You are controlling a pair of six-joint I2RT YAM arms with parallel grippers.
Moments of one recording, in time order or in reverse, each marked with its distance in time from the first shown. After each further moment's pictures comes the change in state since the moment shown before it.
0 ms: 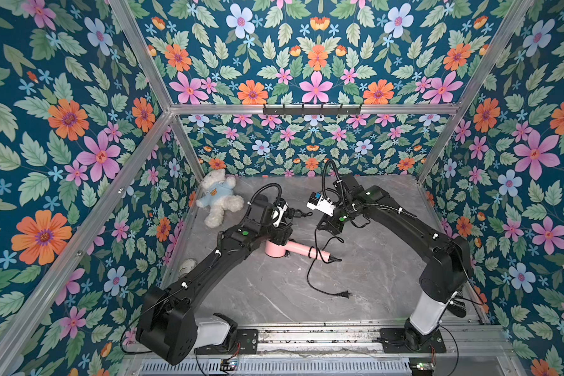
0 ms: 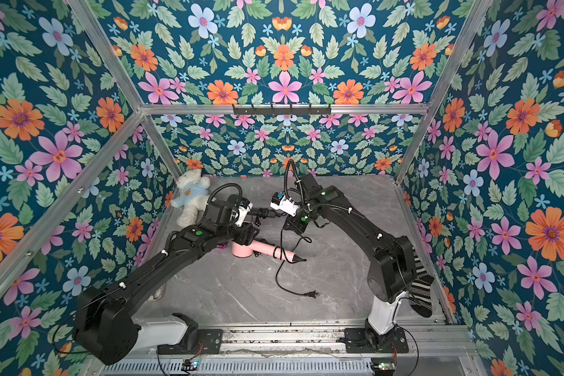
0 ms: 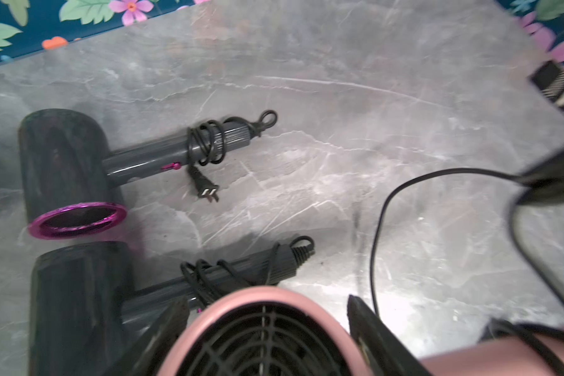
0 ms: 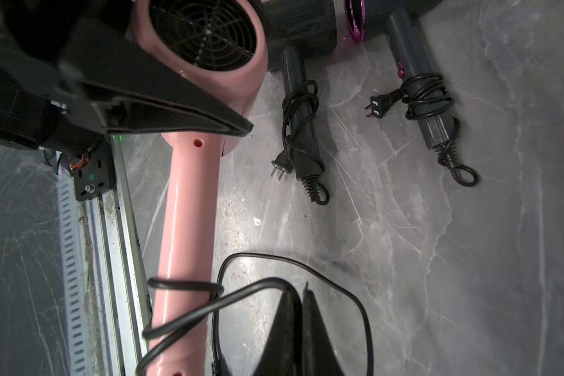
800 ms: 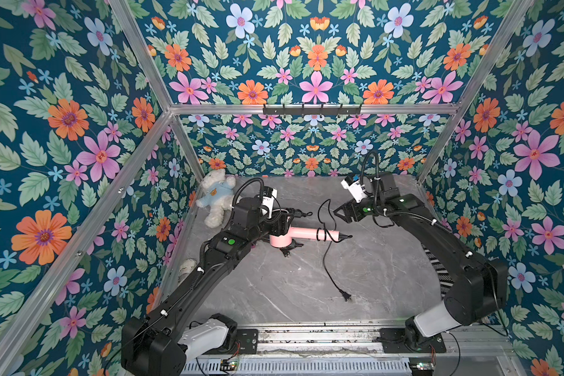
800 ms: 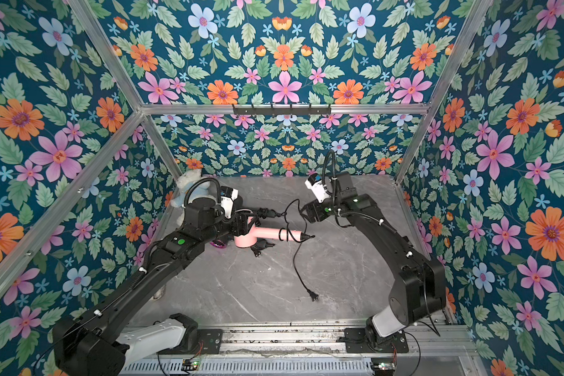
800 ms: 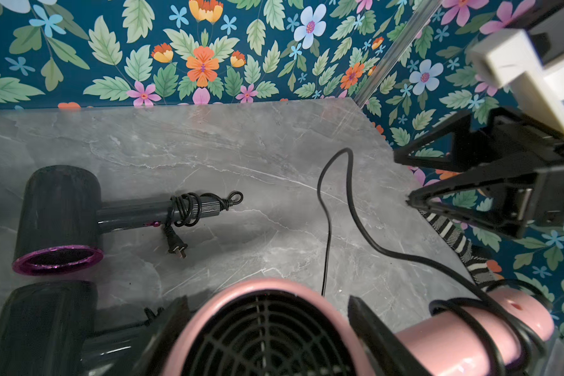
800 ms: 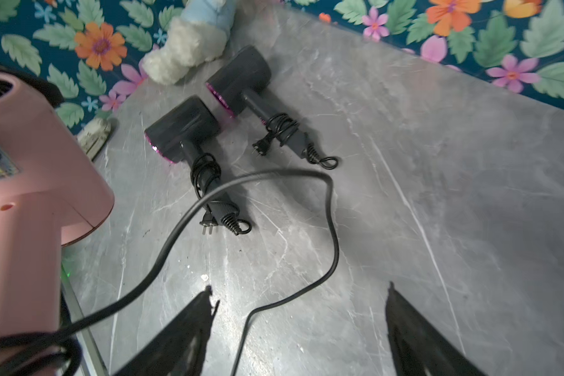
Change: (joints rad) left arm 0.042 -0.146 0.009 0.125 0.059 -0.263; right arm -0.228 -0.281 -0.263 0.295 0.073 0.367
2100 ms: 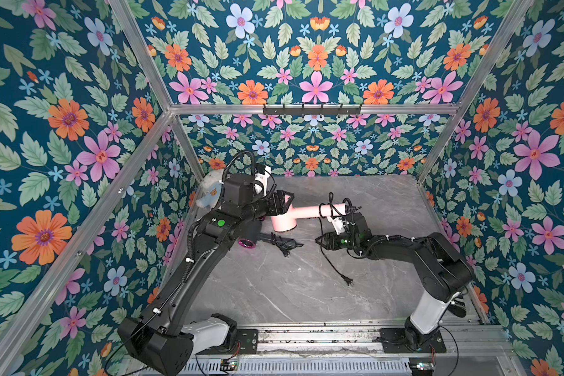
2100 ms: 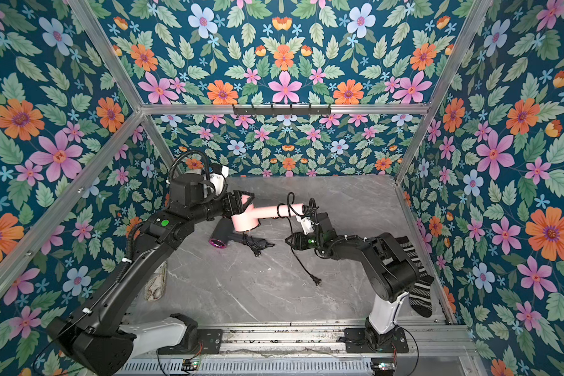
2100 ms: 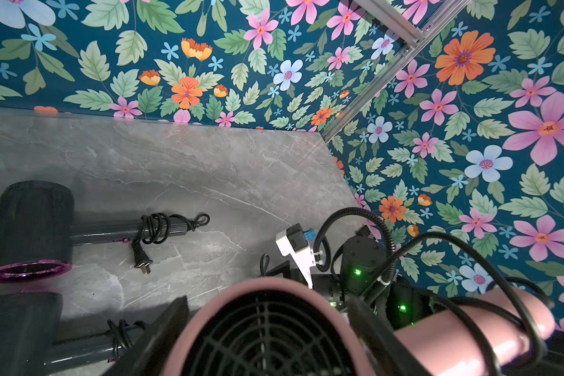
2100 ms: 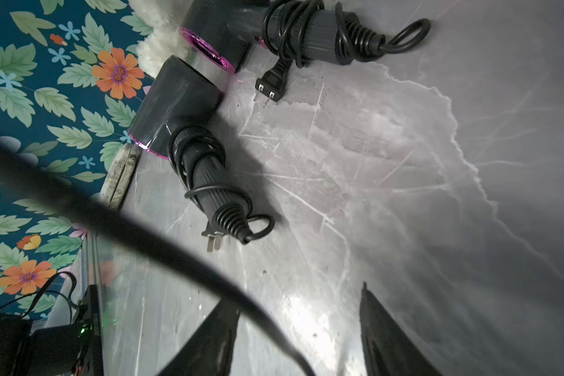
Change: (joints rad) left arm 0.026 0.089 0.370 -0.247 0.092 -0.148; right arm 0.170 0.297 -0.536 0.940 -0.077 0.477
